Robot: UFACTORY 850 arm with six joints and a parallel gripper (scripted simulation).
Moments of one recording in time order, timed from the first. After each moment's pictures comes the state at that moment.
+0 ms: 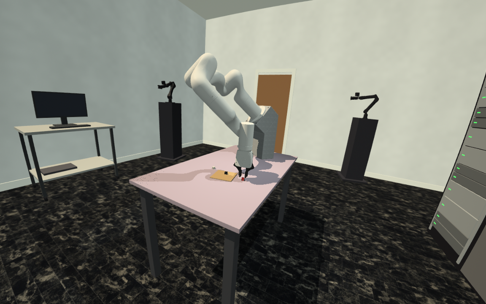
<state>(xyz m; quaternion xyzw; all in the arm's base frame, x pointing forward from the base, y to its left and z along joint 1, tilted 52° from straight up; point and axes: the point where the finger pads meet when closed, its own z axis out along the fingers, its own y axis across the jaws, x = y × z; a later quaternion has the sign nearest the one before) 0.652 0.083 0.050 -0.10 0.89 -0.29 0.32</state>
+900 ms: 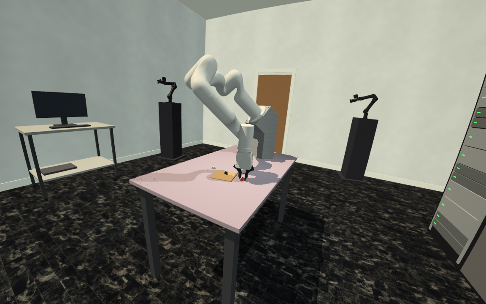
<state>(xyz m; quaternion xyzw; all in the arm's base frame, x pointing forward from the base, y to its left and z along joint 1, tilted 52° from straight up) 0.659 0.078 0.043 -0.10 0.89 -0.29 0.32</state>
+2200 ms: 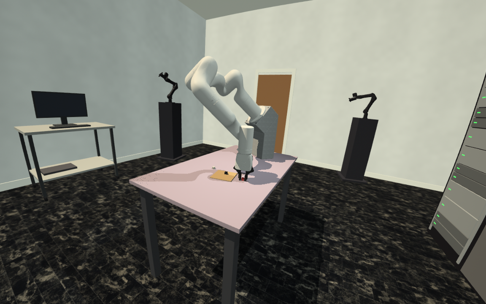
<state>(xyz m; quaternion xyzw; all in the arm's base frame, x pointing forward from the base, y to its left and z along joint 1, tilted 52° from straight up) 0.665 0.074 0.038 -0.10 0.89 -0.29 0.32</state>
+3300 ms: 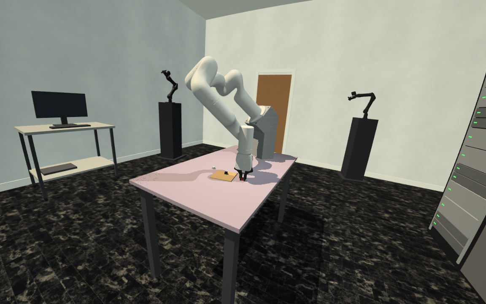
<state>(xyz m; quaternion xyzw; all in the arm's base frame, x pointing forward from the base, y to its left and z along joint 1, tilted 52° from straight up) 0.665 0.074 0.038 -0.10 0.89 -0.29 0.32</state>
